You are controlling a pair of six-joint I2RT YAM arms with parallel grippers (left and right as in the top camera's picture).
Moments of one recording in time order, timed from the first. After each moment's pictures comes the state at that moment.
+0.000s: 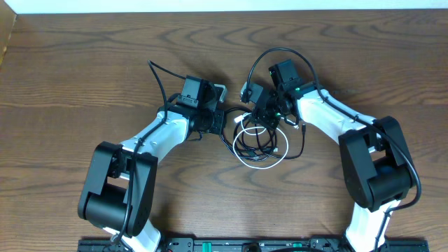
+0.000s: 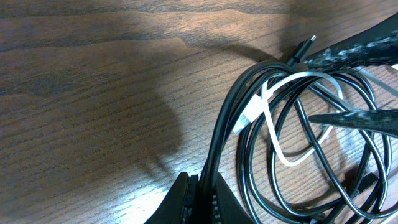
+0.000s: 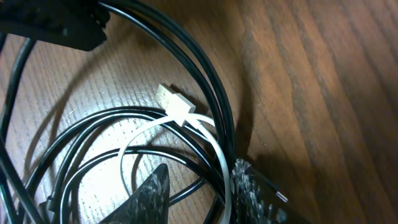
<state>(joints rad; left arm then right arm) -0.32 1.79 0.98 -0.31 0.36 -0.12 0.41 2.00 1.27 -0.45 -0.44 -0.61</state>
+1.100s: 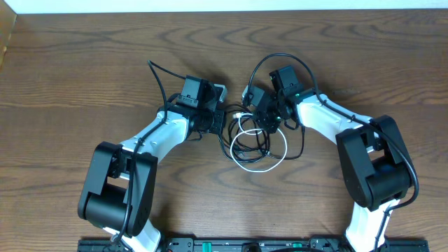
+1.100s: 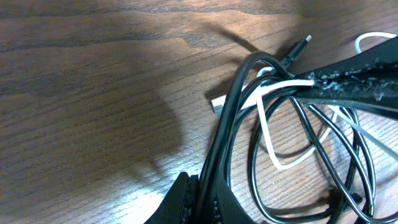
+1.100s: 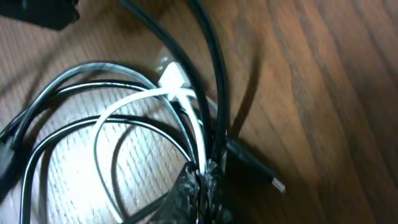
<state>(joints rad) -0.32 1.79 0.98 -0.31 0.36 -0.12 0.41 2.00 1.20 -0.35 -0.41 -0.57</state>
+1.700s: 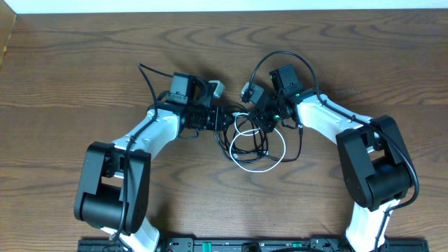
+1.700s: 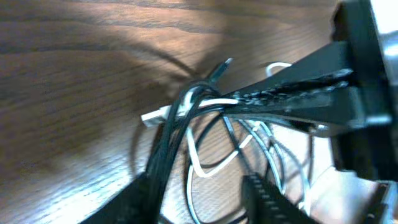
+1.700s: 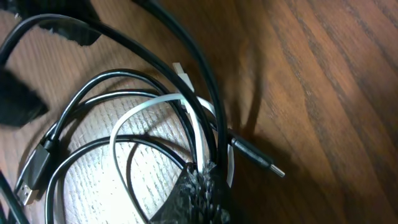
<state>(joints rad) -0.25 1.79 0.99 -0.28 0.67 -0.18 0.41 2.00 1.20 -0.33 -0.51 -0.46</state>
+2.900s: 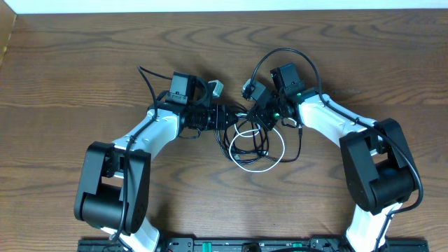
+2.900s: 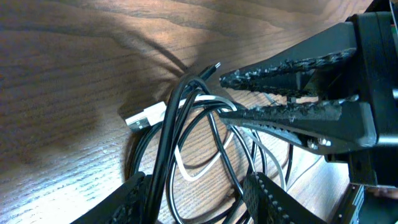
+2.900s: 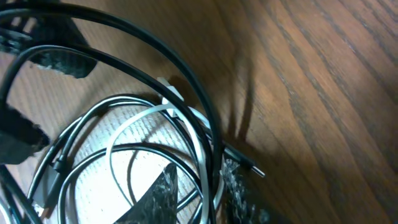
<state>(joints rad) -0.25 1.79 0.99 -0.28 0.70 -0.26 0.41 1.97 1.20 -0.33 -0.49 -0.40</state>
